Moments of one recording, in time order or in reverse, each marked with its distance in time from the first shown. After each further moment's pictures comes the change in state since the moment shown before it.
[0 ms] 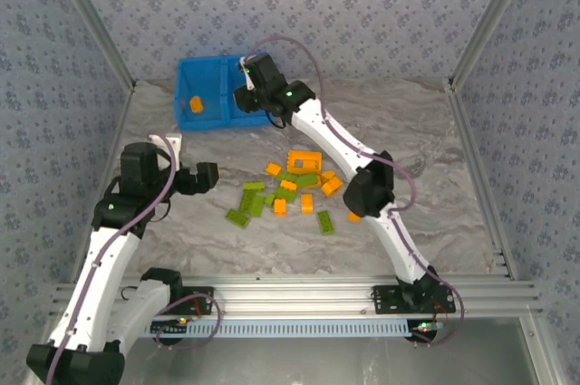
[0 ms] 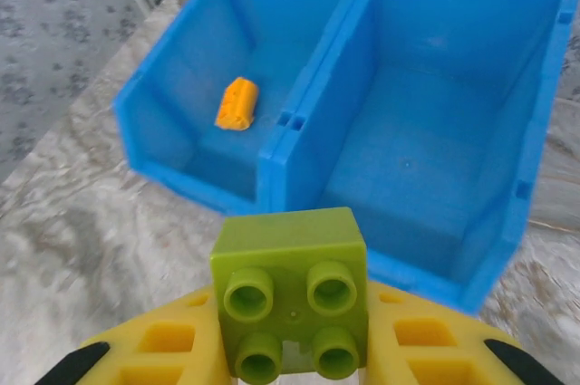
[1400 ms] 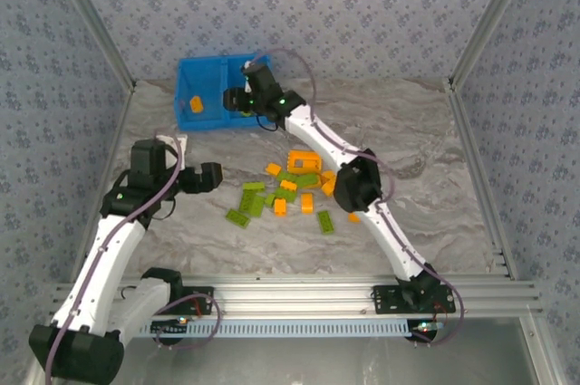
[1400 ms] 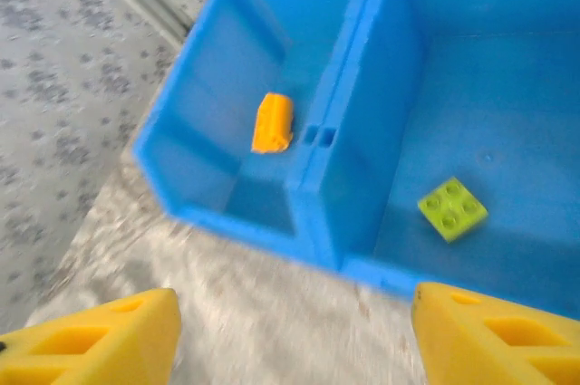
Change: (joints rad) left arm -0.045 0.128 -0.017 0.000 -0.008 -0.076; right arm -0.012 -0.063 -0.146 0.141 -0.119 0.195
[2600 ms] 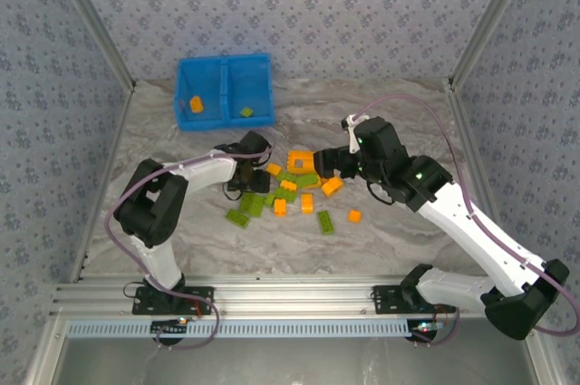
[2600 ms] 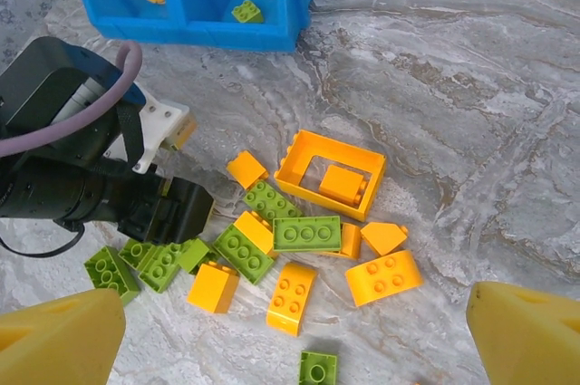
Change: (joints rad) left arm -0.369 0.886 0.246 0.128 -0.324 -0.241; right arm -0.027 -1.287 -1.265 -0.127 0.182 -0.106
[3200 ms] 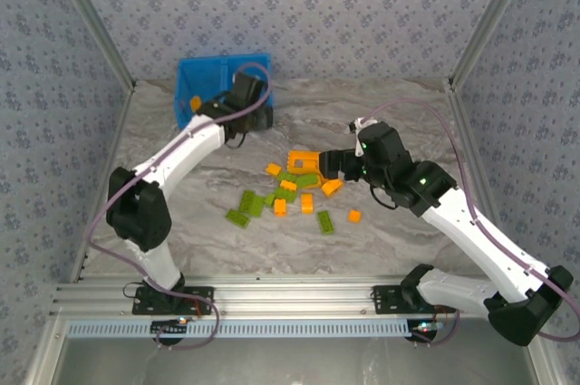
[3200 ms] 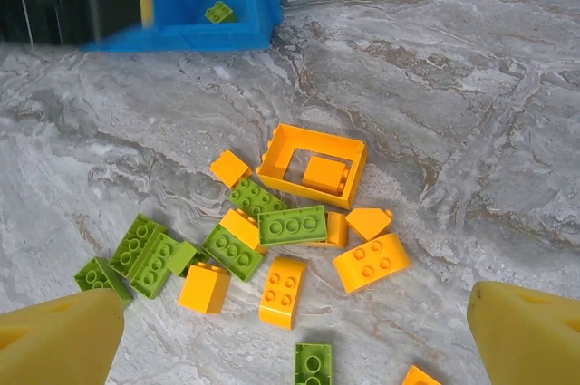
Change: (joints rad) left arm 0.071 -0.011 0.553 -0.073 -0.151 0.126; right arm -0.006 -0.043 -0.045 -0.007 0.034 0.080
